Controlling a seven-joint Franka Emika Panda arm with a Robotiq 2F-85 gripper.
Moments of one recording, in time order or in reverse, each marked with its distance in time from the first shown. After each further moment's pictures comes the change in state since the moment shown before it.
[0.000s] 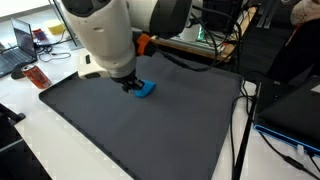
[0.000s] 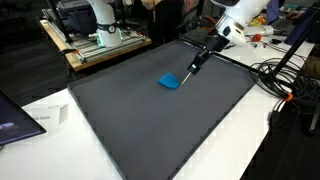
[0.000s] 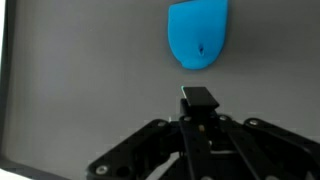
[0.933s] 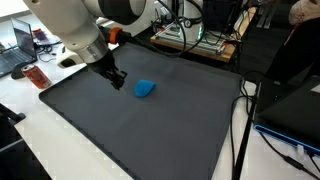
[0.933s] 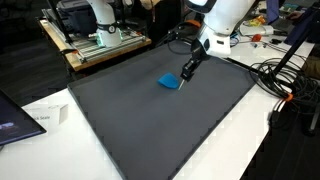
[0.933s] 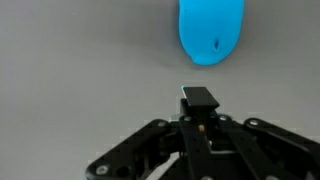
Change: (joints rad) arm -0.164 -0.082 0.001 -0.141 0.216 0.164 -0.242
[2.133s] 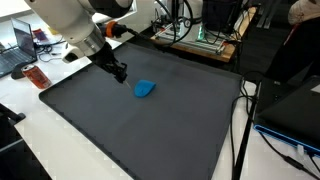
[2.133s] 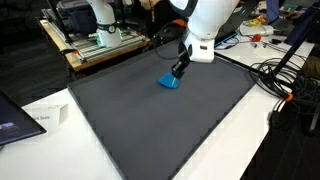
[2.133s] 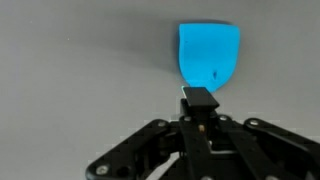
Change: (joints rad) arm -0.062 -0.064 -0.001 -0.112 0.098 -0.007 -0.115
